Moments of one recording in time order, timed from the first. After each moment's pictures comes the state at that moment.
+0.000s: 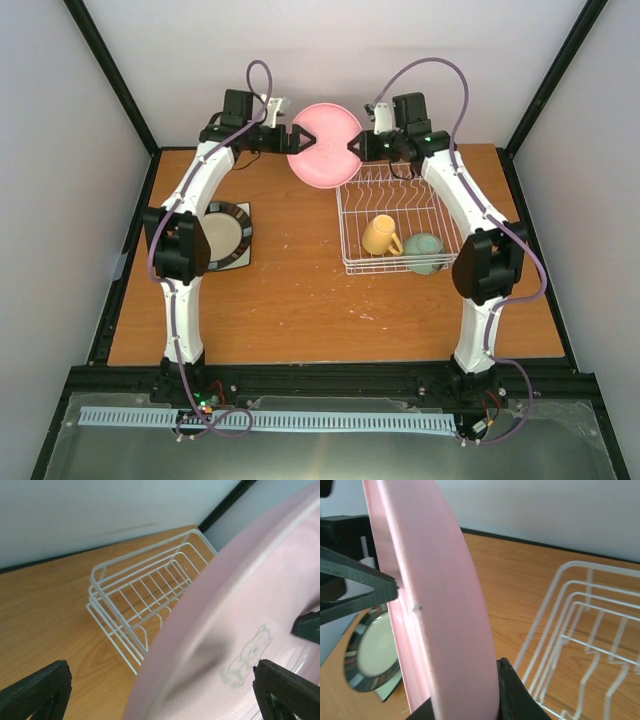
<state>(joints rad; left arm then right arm) -0.22 2.17 2.13 -0.61 0.74 -0.17 0.31 2.00 1.97 -0.60 -0.54 0.18</state>
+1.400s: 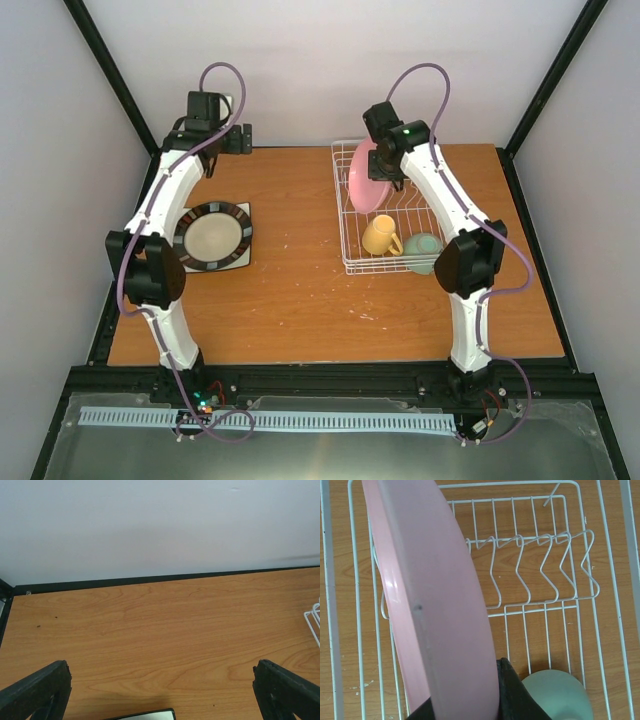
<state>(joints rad) -0.14 1.89 1.90 -0.65 -0.09 -0.04 0.42 2.10 2.24 -1.24 0.28 0.38</state>
